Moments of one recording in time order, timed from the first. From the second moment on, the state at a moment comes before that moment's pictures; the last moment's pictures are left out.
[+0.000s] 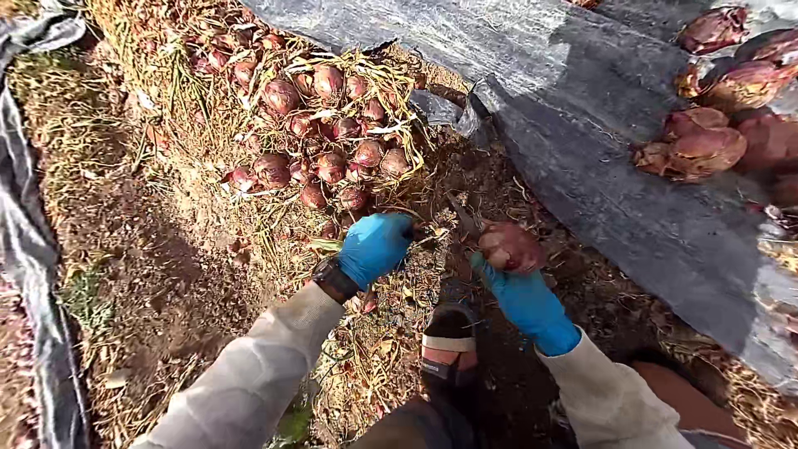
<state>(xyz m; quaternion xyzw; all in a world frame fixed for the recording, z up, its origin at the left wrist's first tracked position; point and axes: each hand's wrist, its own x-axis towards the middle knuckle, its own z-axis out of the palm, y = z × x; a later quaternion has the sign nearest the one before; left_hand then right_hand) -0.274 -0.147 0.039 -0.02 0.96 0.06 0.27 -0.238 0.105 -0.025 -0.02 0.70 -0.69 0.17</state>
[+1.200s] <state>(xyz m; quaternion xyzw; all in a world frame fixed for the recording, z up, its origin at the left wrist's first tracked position) -0.231 -0.145 -0.003 -0.07 0.92 0.03 0.38 -0.263 0.130 -0.035 0.21 0.65 -0.67 0.29</state>
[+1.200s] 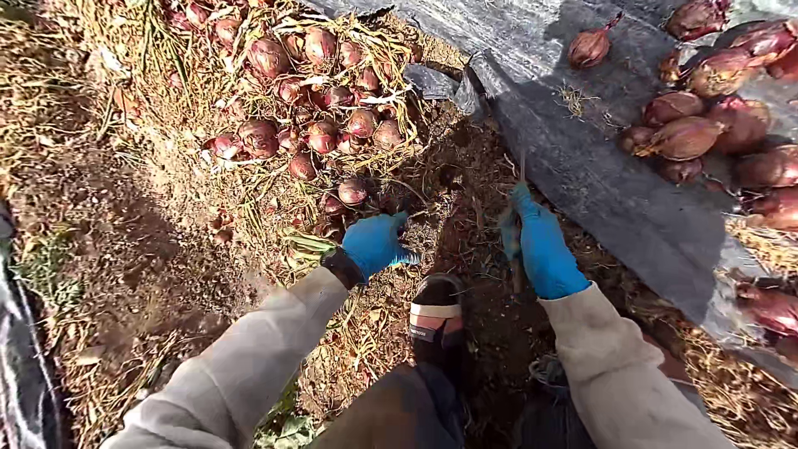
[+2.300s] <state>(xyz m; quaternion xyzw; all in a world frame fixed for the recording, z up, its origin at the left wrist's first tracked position) -0.268 -0.268 -0.042 -0.16 0.92 0.08 0.35 -0.243 0.116 -0.040 0.06 0.78 -0.49 0.38</state>
